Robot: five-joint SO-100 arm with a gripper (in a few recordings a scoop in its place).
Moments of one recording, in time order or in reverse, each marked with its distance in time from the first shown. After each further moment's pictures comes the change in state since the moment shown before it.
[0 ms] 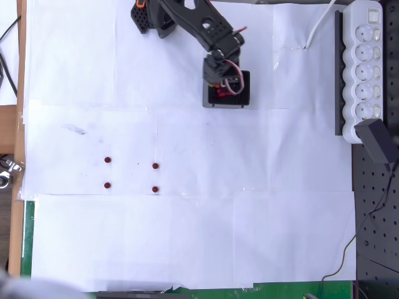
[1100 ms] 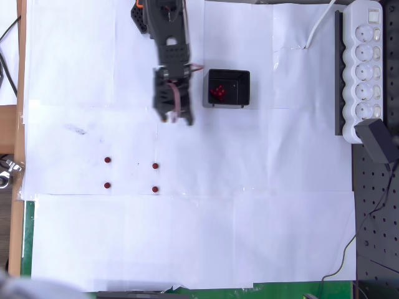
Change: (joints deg) arm 40.2 -1.8 -21.9 -42.8 28.7
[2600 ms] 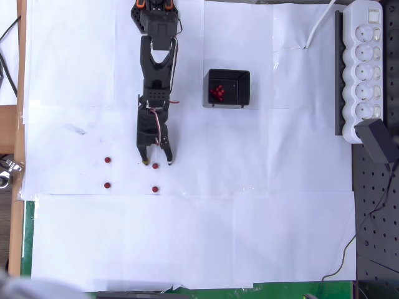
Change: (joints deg) arm 2.1 39.6 6.9 -53.9 12.8
